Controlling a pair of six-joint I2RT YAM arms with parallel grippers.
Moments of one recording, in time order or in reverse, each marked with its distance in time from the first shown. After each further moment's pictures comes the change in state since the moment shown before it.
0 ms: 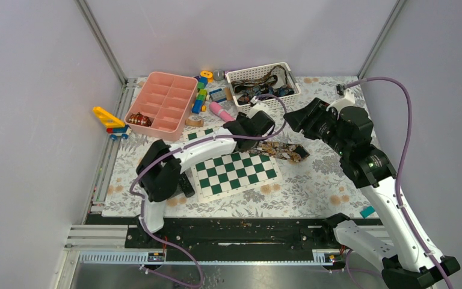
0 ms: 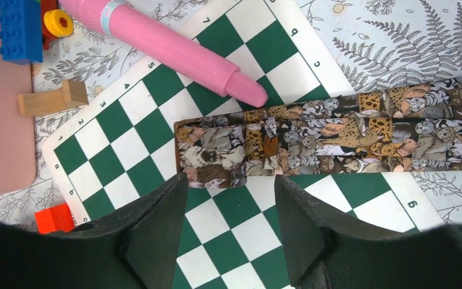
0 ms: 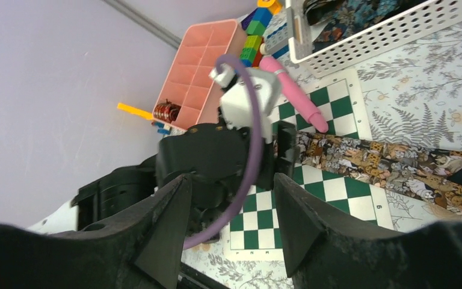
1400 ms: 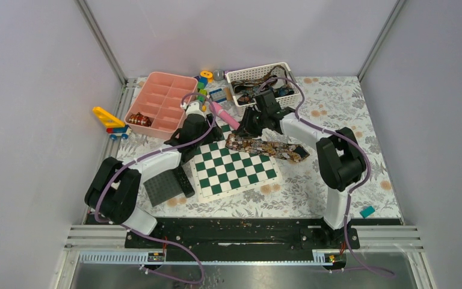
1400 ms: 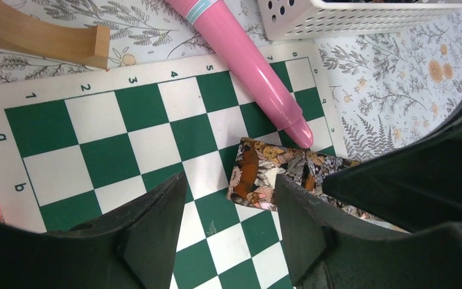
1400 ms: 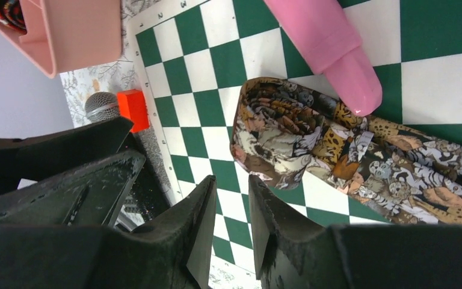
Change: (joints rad) left arm 0.409 -0.448 -0.761 0.717 0.448 -0.283; right arm 0.115 1.015 0.243 0.172 -0.244 0.046
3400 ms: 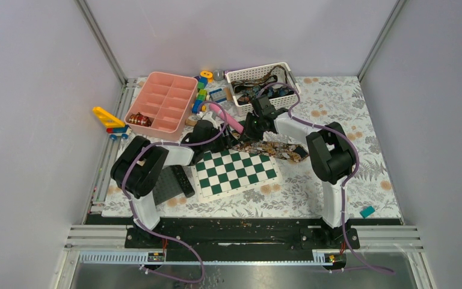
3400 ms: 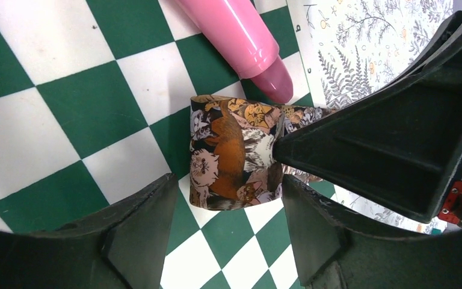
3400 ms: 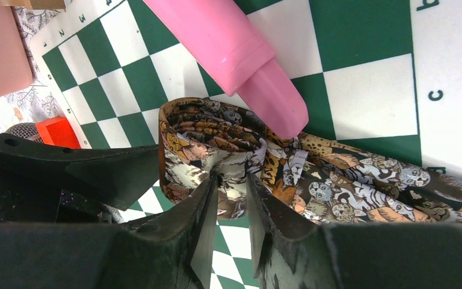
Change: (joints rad) left arm 0.005 0.298 -0.014 0.268 0.332 -0.110; right arm 0.001 0.135 0.060 -0.079 0.114 -0.023
